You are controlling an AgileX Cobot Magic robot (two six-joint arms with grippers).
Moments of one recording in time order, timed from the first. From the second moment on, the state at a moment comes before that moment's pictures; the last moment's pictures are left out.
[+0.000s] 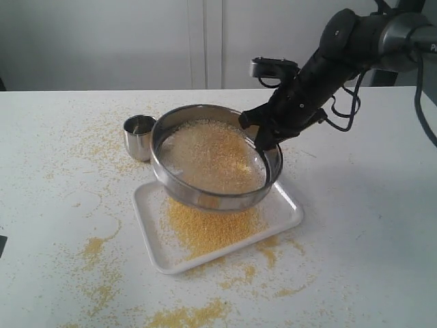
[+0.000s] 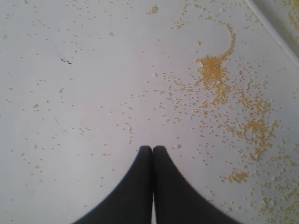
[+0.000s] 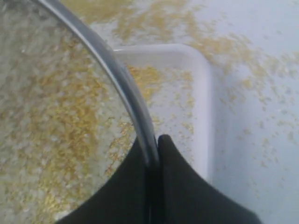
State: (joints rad) left arm -0.29 0.90 -0.54 0.07 0.72 -0.13; right arm 0.27 2.10 -1.67 0.45 0.94 -0.42
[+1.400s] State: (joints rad) left arm -0.29 0.90 -0.54 0.07 0.72 -0.13; right arm 0.37 2.04 -1.61 0.23 0.82 -0.22
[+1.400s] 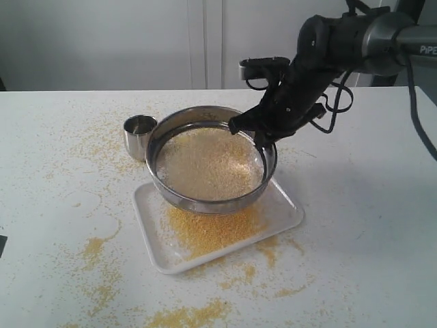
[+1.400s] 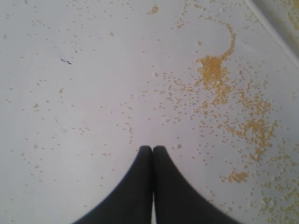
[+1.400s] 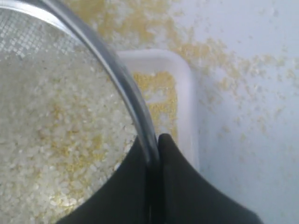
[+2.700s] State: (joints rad) left arm -0.29 0.90 -0.54 0.07 0.72 -0.13; right arm 0.37 2.03 -1.61 0.23 0.88 -0.36
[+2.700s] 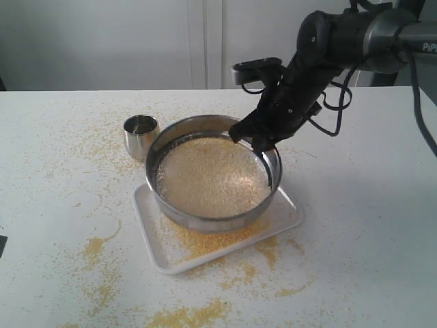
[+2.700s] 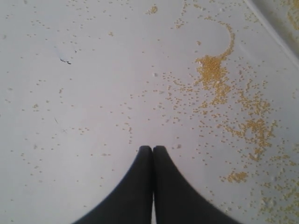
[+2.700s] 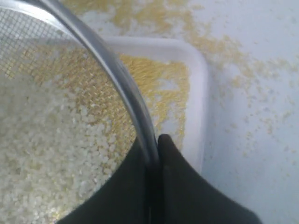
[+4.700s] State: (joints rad) left arm -0.29 0.90 -0.54 0.07 0.72 -0.13; right arm 0.36 2.02 -1.61 0.31 0.89 -0.47
